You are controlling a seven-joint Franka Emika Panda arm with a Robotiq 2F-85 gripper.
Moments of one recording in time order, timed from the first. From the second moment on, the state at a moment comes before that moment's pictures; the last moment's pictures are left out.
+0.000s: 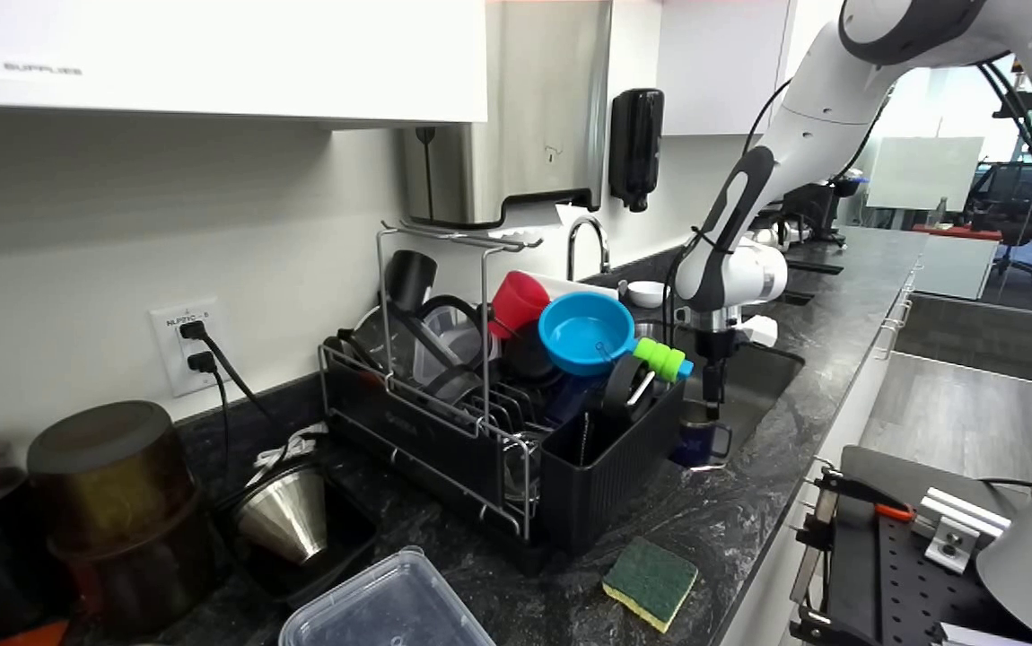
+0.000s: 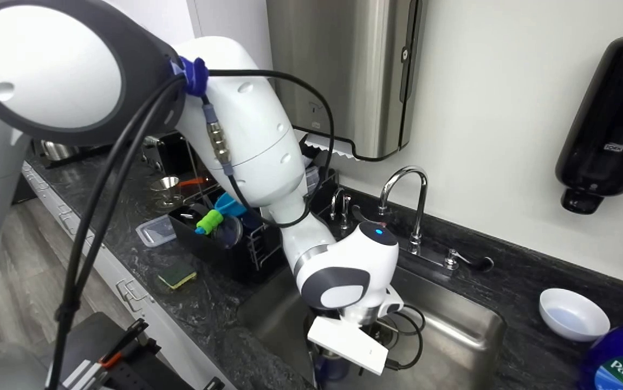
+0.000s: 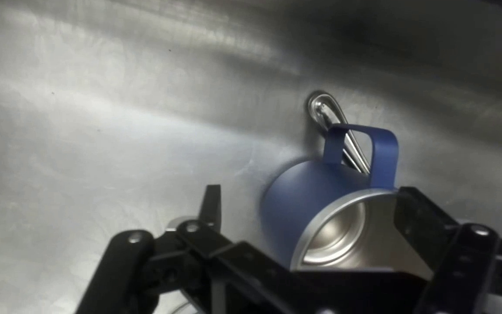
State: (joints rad) arm -0.58 0.62 -0.06 -2.18 0.04 2.62 -0.82
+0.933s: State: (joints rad) arm -0.59 0.62 0.00 -2.18 0.04 2.70 -0.90
